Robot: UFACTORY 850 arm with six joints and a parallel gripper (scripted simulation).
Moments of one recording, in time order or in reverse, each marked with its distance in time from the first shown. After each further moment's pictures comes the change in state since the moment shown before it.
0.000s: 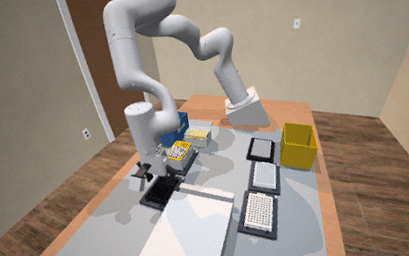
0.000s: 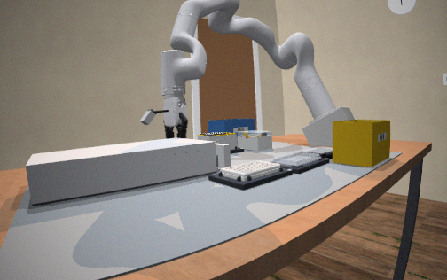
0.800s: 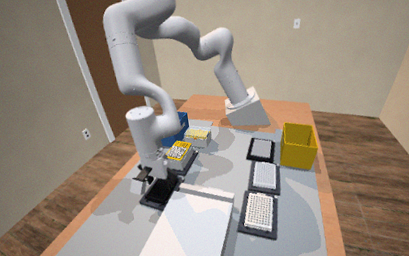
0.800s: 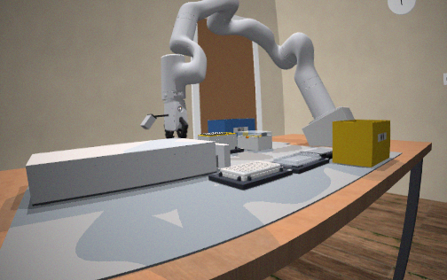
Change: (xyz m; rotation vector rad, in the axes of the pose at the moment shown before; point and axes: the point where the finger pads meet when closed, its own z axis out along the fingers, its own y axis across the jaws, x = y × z) arm 0.000 0.000 0.015 0.000 0.000 0.000
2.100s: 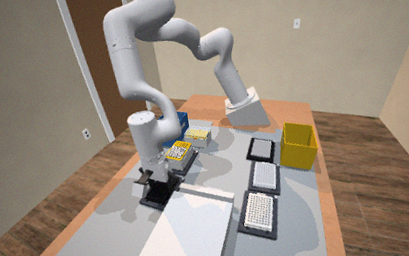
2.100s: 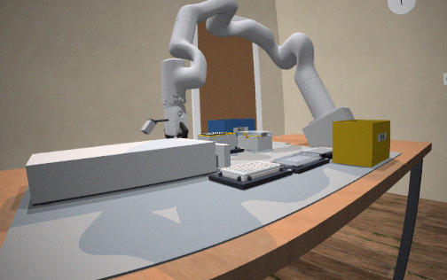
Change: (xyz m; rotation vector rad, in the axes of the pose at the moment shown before) arm 0.000 0.000 0.016 0.000 0.000 0.000
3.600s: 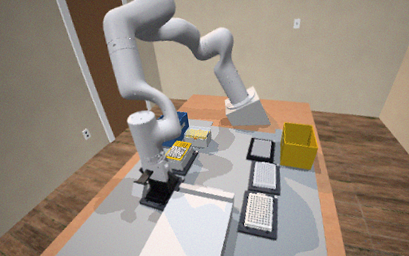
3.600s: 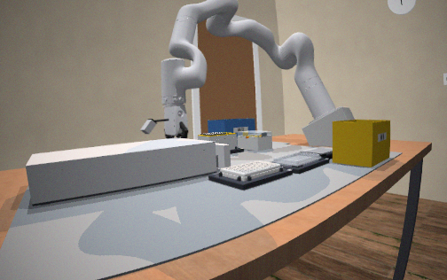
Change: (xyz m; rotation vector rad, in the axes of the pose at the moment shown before) arm 0.000 0.000 -0.001 0.000 0.000 0.000
